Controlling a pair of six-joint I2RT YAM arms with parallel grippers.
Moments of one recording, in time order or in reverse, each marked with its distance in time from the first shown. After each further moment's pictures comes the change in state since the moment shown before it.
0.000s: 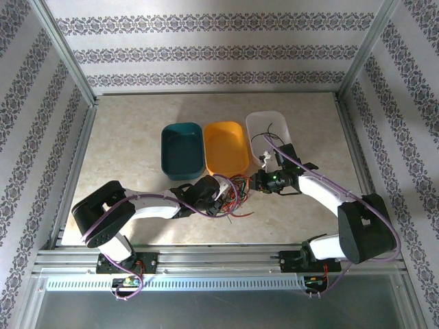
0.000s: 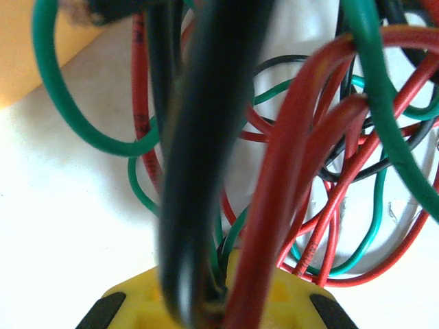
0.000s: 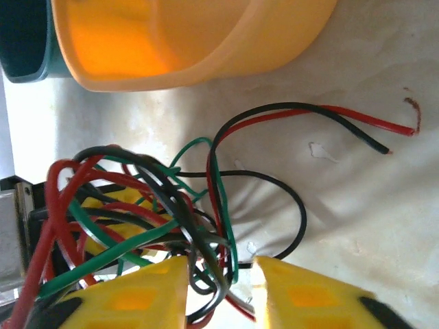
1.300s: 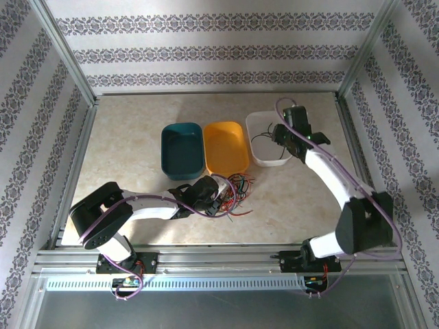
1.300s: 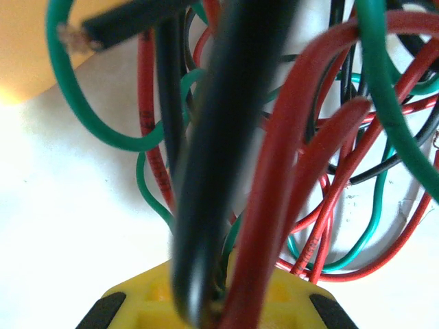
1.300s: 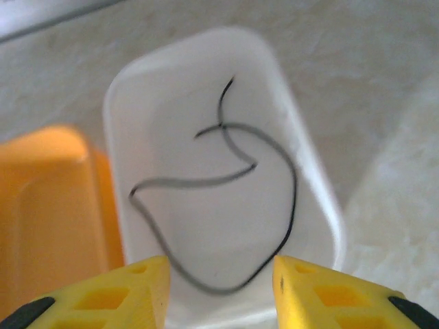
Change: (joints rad) left arm 0.000 -0.022 -0.015 -0.004 -0.023 -0.018; right arm -0.048 -0.038 0.337 -0.079 0.711 -0.014
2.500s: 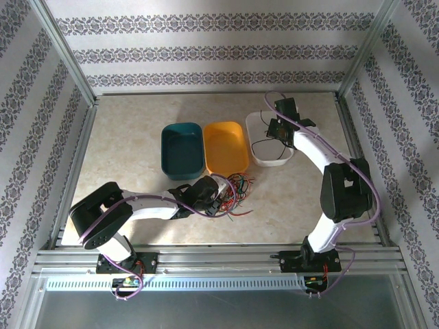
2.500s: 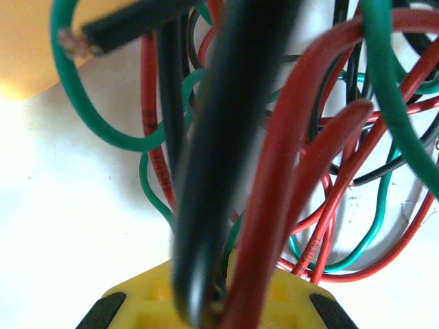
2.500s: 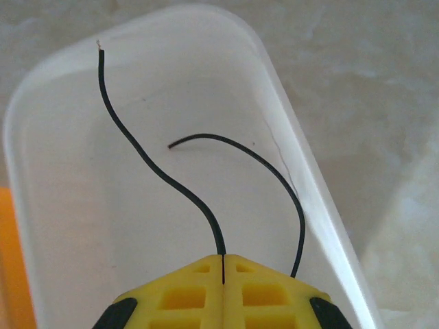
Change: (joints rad) left arm 0.000 -0.002 -0.002 0.000 -0.013 -0.016; right arm -0.066 0.417 0.246 0.012 0.094 0.023
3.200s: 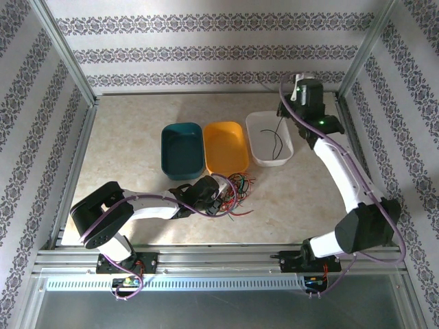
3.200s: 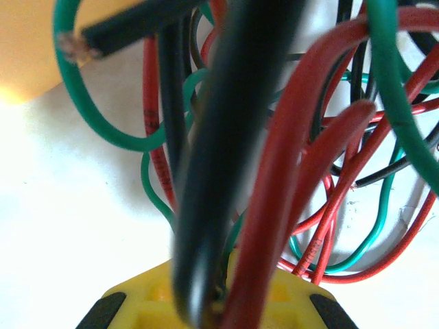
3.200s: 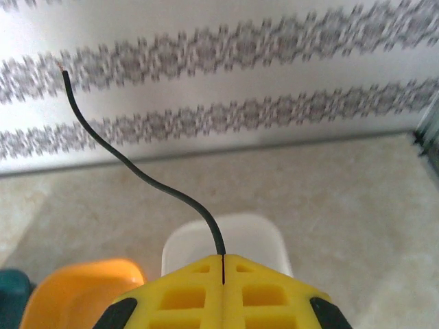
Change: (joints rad) left arm 0.000 0.009 0.009 0.000 0.001 0.000; right arm 0.011 -0.298 0.089 0.035 -0.038 -0.209
